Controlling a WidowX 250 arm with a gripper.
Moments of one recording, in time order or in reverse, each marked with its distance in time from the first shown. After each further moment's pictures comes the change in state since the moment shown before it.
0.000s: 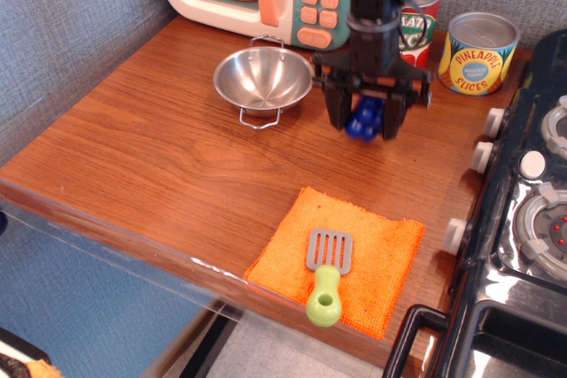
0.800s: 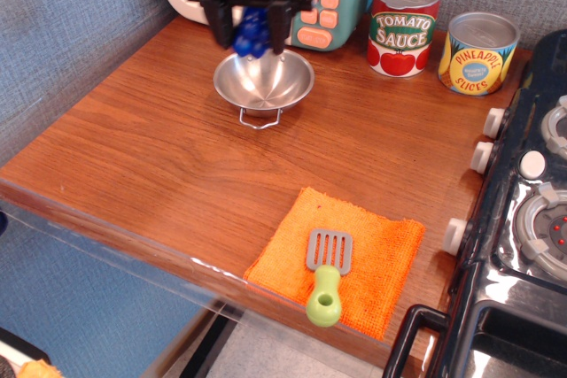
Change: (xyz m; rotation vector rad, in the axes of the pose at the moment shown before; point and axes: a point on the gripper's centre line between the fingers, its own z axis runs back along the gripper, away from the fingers) arm -0.021 0.099 0.074 0.090 -0.100 0.199
